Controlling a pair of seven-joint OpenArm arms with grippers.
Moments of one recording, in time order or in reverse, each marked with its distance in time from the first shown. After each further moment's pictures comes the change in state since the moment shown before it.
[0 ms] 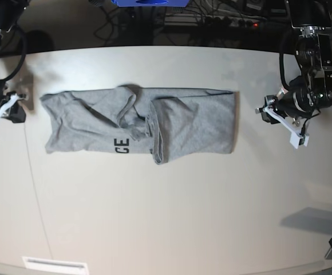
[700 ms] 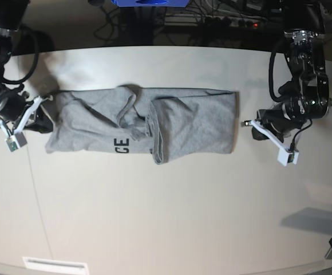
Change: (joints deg) left arm -3.7 1.0 4.2 7.4 0.0 3.1 0.2; right arm -1.2 2.3 -14.9 4.4 0.0 0.1 10.4
